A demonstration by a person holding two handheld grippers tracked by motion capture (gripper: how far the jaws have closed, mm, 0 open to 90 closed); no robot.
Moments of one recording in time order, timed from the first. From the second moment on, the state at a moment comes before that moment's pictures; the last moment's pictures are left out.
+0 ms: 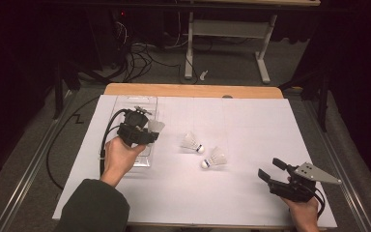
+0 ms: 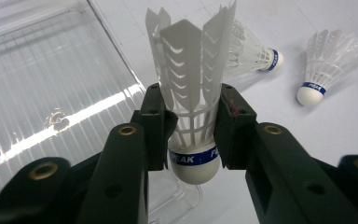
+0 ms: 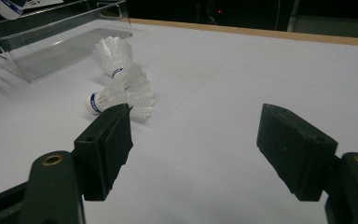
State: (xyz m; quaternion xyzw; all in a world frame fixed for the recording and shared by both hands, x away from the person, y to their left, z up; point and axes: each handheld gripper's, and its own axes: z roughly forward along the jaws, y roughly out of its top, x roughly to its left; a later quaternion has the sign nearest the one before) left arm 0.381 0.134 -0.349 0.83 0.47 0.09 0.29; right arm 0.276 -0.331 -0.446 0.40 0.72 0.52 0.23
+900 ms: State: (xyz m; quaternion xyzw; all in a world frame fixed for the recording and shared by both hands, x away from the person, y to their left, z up) left arm 0.412 0.150 -0.349 0.81 0.50 0.11 0.27; right arm 0.276 -0.331 -0.446 0.40 0.72 0.52 0.23
